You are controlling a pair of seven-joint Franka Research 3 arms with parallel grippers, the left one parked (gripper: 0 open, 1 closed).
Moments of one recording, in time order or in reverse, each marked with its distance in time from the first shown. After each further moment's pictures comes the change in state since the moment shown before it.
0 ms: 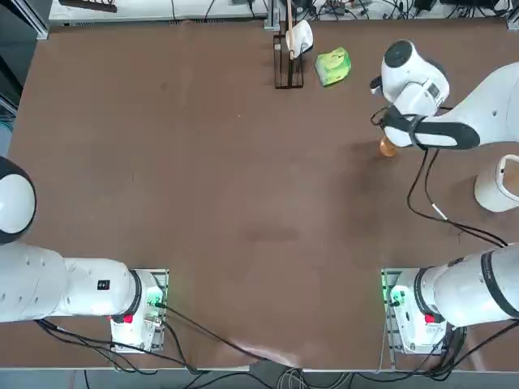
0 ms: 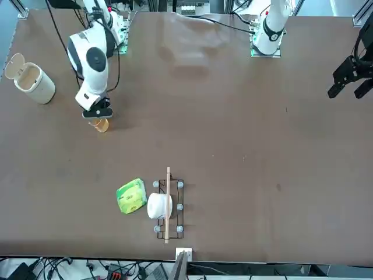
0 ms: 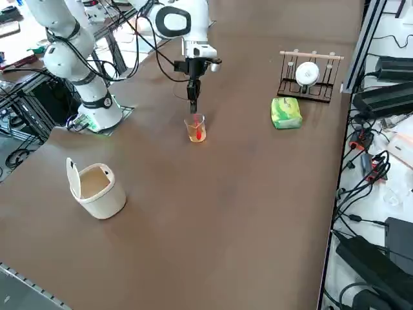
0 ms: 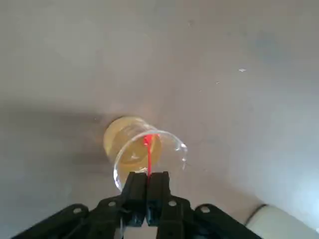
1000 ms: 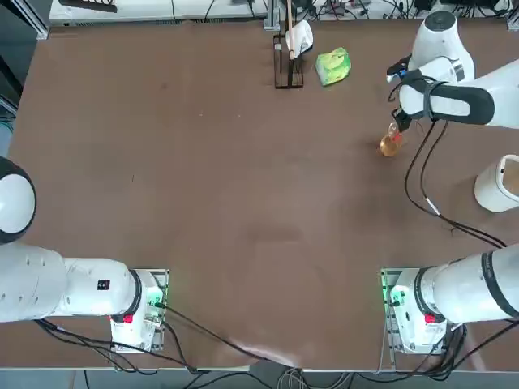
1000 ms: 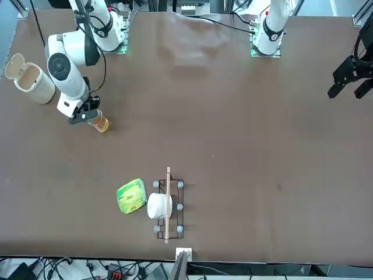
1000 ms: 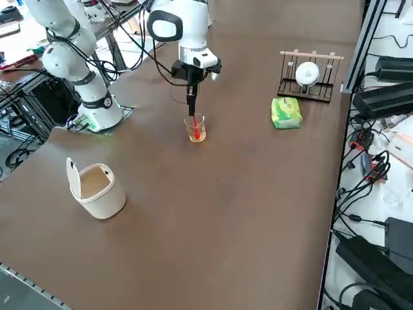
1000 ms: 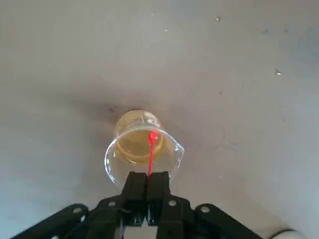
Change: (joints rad) arm -0.074 -0.010 -0.060 0.041 0.259 -0.002 -0.404
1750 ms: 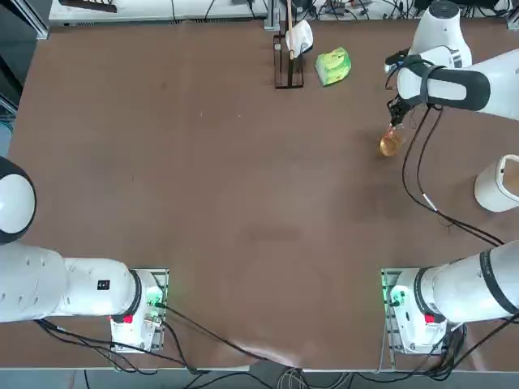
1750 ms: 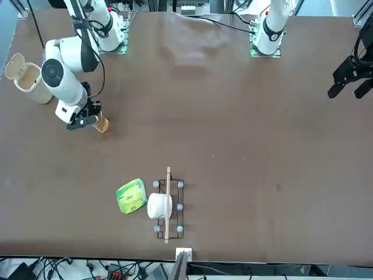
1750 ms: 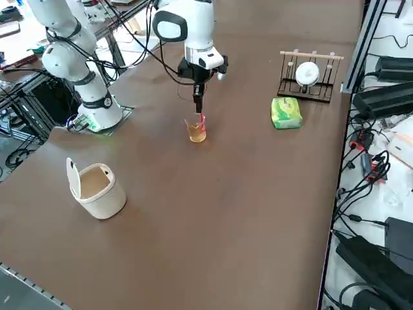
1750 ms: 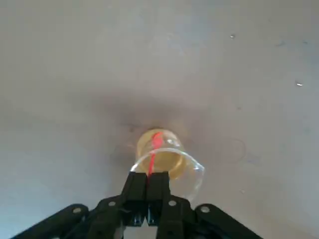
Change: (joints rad) arm 0.008 0.046 0.008 0.061 0.127 -0.010 -0.016
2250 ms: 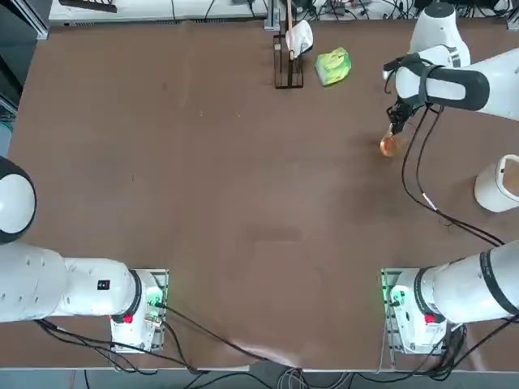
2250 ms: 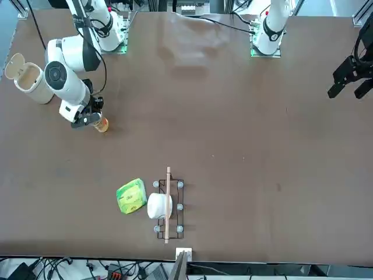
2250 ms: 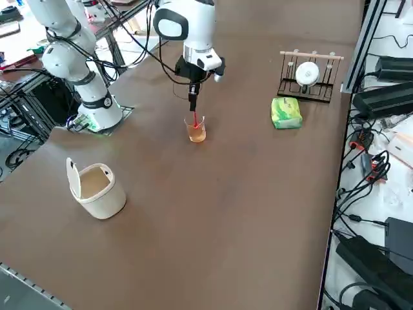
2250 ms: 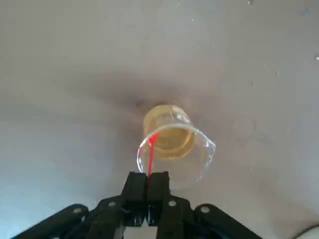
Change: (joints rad) arm 0.005 -0.006 0.002 0.007 0.002 -0.111 -0.003
